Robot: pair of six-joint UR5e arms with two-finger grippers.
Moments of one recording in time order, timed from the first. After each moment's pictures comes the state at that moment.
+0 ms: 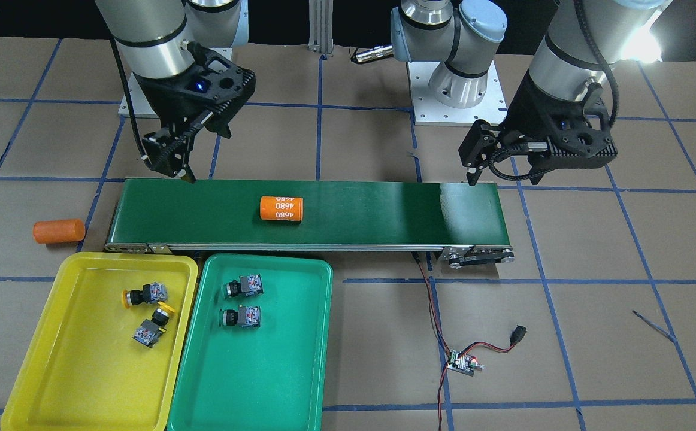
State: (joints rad) left arm -1.52 -1.61 -1.55 -1.49 1.55 0.00; right arm 1.70 -1.60 1.62 -1.66 -1.52 -0.91
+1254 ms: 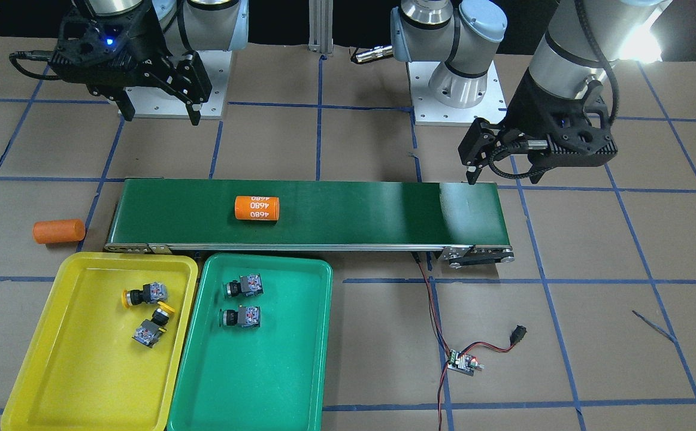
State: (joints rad) left arm -1.52 -1.60 -1.55 -1.49 1.55 0.00; right arm 1.63 -1.68 1.63 -1.59 -1.56 0.13
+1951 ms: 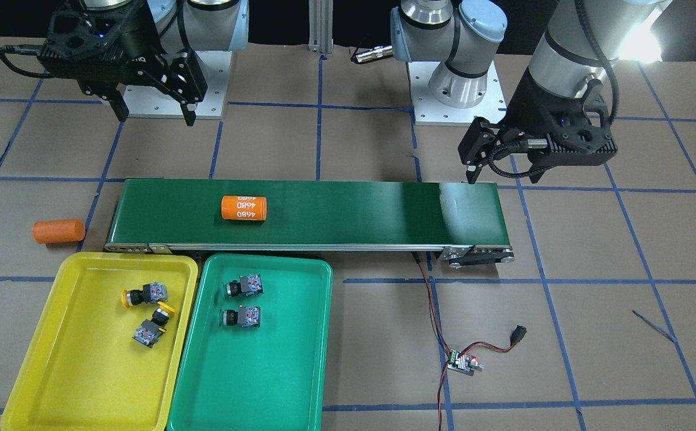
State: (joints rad) left arm -1.52 -1.60 -1.55 -1.49 1.55 0.00; right arm 1.63 -1.68 1.61 -1.60 -1.56 0.13
